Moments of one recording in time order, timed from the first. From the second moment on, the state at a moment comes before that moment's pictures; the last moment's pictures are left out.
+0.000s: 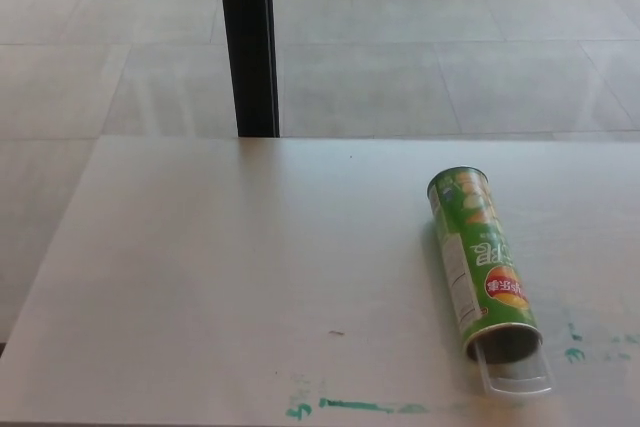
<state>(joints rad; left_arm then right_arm) -0.13 0.65 0.17 1.28 0.05 -0.04 -0.27 0.31 -0.69 -0.28 -0.49 0.02 -0.01 0.22</state>
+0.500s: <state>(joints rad) -0.13 0.65 0.17 1.28 0.05 -0.04 -0.27 0.18 -0.77 0.01 -0.44 -0.19 0.03 0.28</state>
